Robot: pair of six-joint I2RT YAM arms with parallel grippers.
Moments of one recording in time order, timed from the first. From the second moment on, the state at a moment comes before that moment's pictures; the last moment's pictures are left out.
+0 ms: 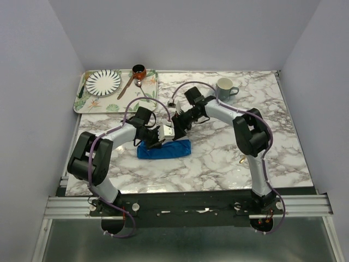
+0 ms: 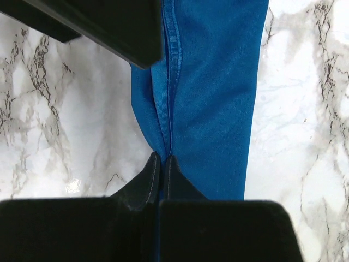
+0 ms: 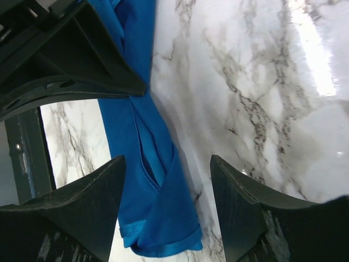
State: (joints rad) left arm -0.38 1.64 0.90 -0.42 0.64 0.93; right arm 0.57 2.18 1.65 -0.59 -0.87 -0.33
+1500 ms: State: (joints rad) left arm -0.38 1.60 0.90 -0.41 0.66 0.96; right arm 0.63 2.26 1.69 -0.71 -0.87 -0.43
